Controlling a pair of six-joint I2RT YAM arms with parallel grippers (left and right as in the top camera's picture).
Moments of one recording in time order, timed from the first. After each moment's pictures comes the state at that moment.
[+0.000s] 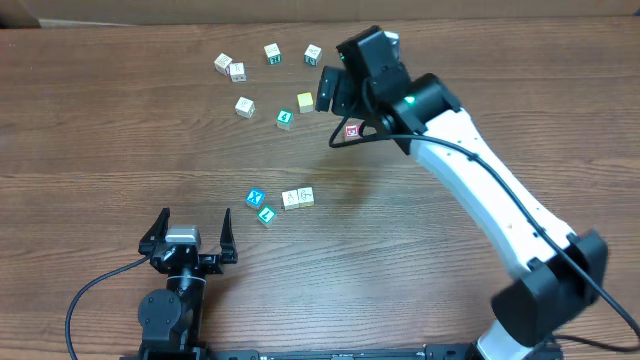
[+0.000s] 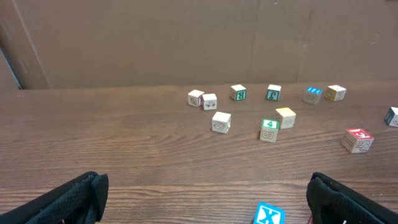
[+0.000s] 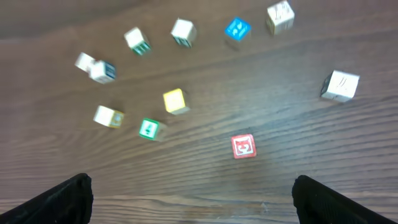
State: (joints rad) left arm -0.04 0.02 0.01 -0.08 -0.03 0.00; right arm 0.54 1.81 1.75 -0.84 0.16 0.65
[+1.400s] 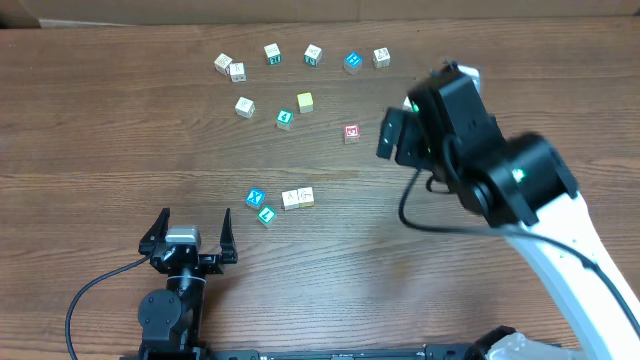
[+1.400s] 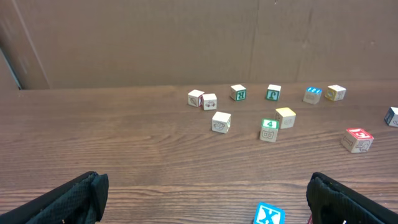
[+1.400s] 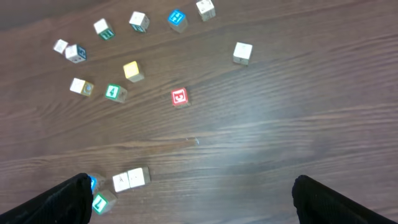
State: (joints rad) left arm -0.04 0.02 0.01 -0.08 -0.03 0.00; right arm 0.53 1.38 1.57 -1.13 0.25 0.65
